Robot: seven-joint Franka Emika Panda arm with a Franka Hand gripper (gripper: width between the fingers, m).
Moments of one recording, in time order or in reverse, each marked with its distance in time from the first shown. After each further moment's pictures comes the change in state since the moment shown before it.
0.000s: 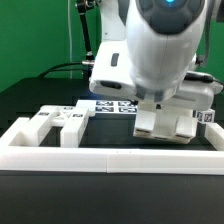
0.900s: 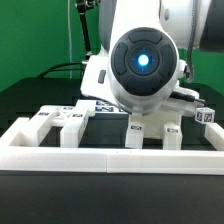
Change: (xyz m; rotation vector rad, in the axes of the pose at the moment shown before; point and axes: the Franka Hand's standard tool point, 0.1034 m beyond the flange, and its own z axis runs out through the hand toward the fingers) arm -0.013 0.015 0.023 0.000 -0.167 0.052
